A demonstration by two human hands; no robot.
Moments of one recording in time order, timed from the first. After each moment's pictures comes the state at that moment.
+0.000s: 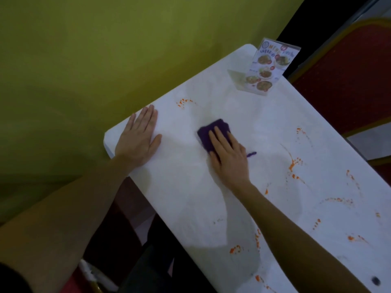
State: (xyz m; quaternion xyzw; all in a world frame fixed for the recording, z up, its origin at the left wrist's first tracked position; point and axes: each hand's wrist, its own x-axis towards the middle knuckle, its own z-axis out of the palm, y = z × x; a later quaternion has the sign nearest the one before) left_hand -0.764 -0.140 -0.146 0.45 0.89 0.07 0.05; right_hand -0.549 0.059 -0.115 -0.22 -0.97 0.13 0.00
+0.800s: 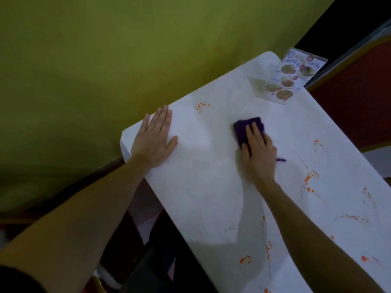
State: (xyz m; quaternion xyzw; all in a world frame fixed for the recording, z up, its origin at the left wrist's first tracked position) left_hand -0.762 -0.138 -0.142 0.42 0.91 0.07 0.05; right_hand -0.564 0.101 -0.113 -0.31 -0.94 0.13 0.03
